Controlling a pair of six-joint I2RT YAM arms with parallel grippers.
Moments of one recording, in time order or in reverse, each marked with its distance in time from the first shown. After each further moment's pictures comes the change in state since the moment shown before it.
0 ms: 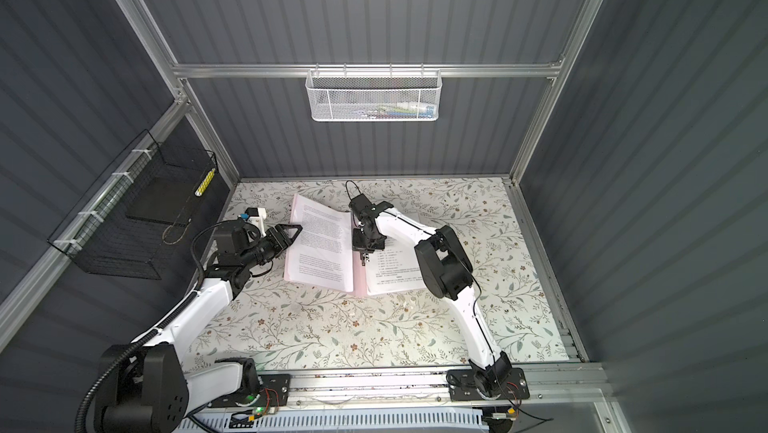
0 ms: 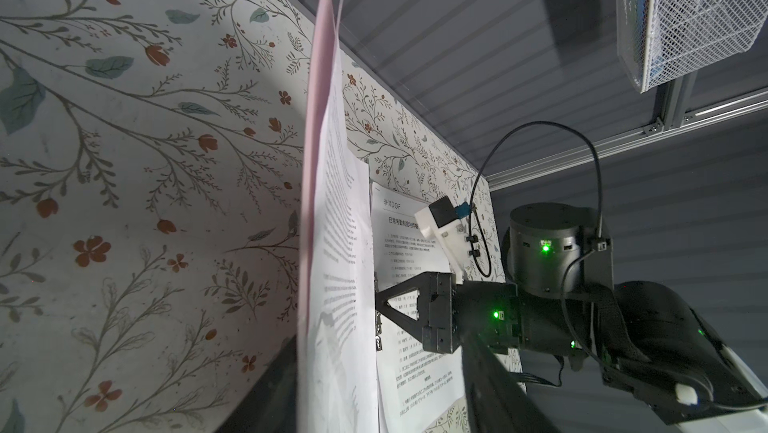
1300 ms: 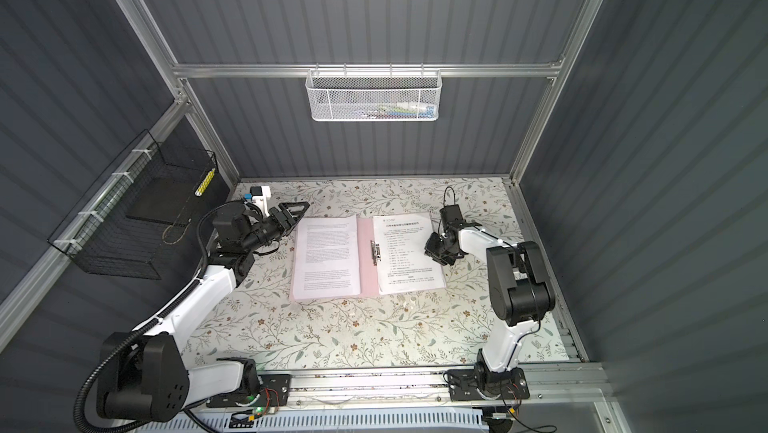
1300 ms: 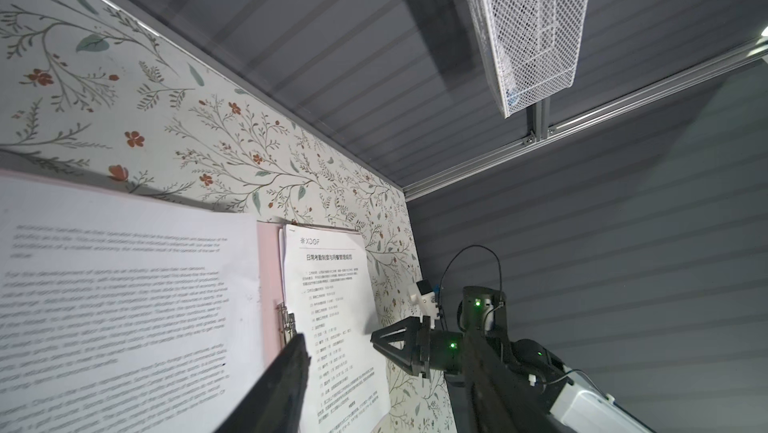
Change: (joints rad) left arm -0.059 0.064 0.142 0.179 0.091 -0.180; right arm -0.488 -0.525 -0.845 0.394 -0.100 0.031
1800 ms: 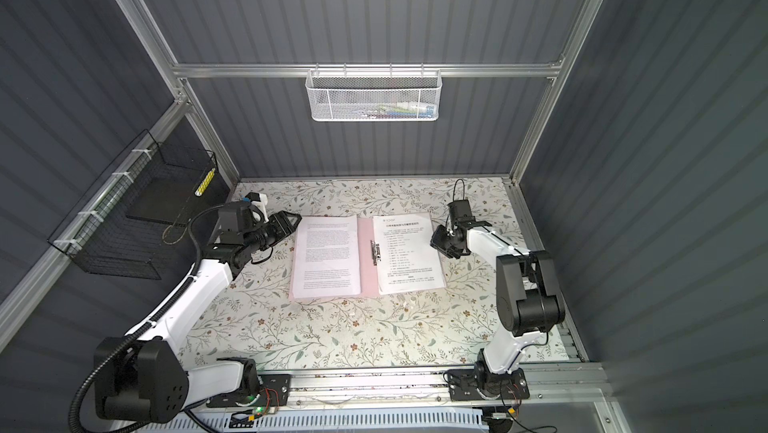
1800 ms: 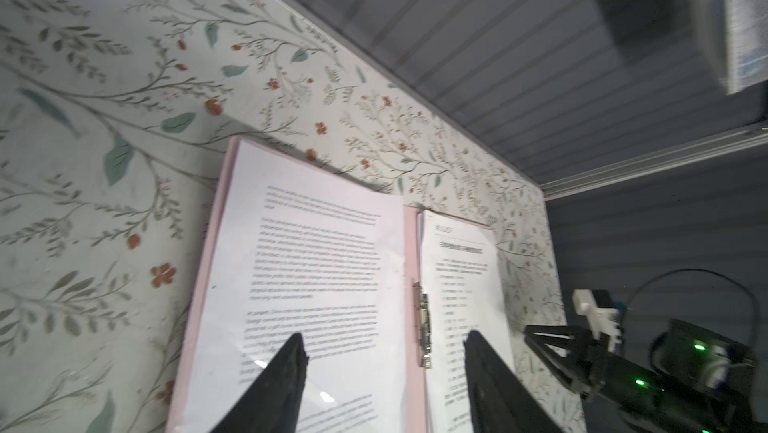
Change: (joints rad) left arm -0.002 0.017 0.078 -0.492 -0.335 0.300; right arm -0.043 -0.083 0.010 0.003 0.042 -0.045
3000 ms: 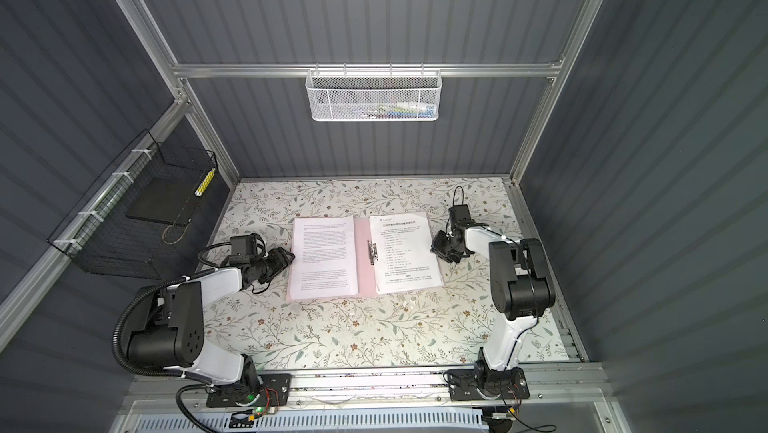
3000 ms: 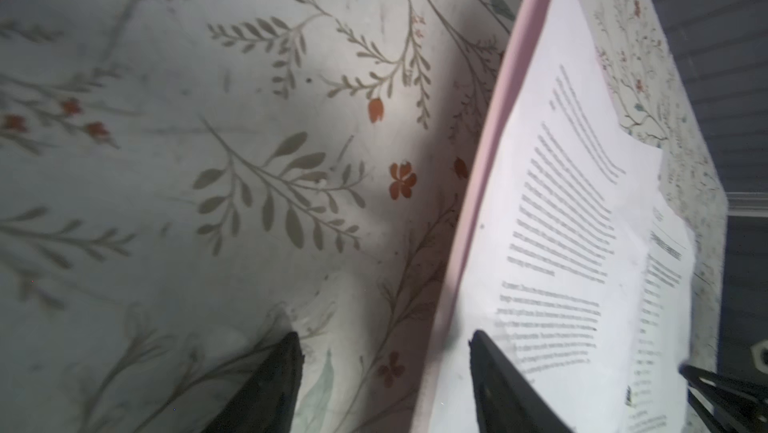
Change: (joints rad) left arm 0.163 0.249 -0.284 0.277 0.079 0.033; right arm -0.016 0.126 0.000 0.051 -0.072 -0.009
